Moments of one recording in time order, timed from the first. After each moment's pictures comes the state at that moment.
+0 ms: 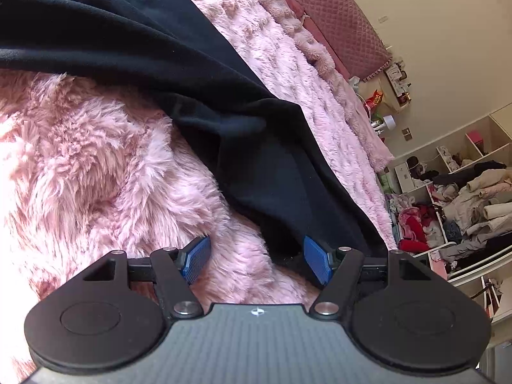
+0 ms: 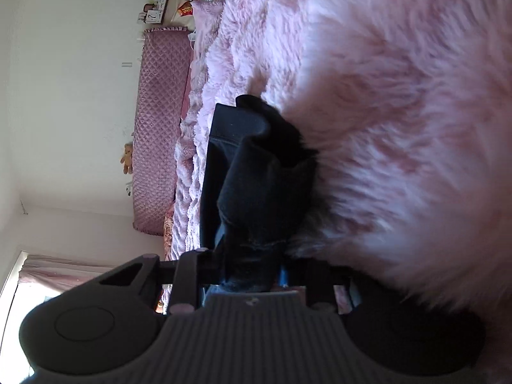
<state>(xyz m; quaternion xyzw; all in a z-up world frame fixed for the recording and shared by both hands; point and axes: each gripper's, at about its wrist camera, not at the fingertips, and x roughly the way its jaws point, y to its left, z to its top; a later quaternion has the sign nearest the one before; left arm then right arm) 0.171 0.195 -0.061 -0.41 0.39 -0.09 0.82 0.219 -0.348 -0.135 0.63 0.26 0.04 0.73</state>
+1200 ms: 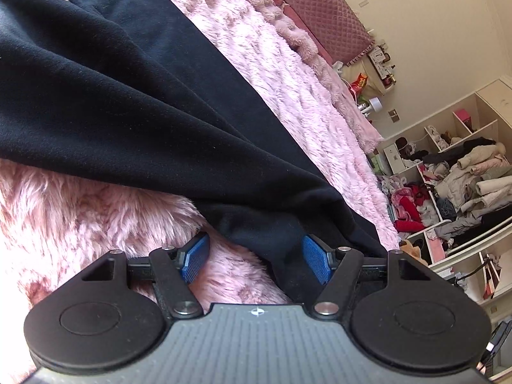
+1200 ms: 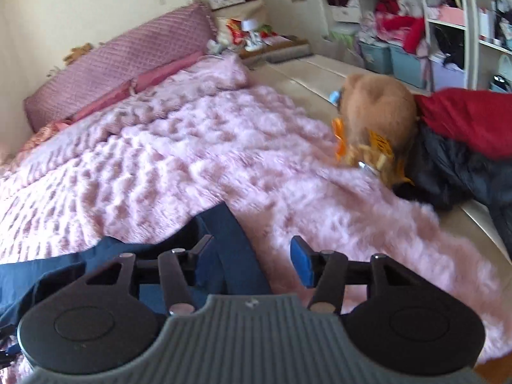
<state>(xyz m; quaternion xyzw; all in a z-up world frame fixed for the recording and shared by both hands) 0.164 0.183 -0.069 -0.38 0.39 -0.13 0.83 0.156 -0.450 0.035 0.18 0.30 -0.08 0.93</state>
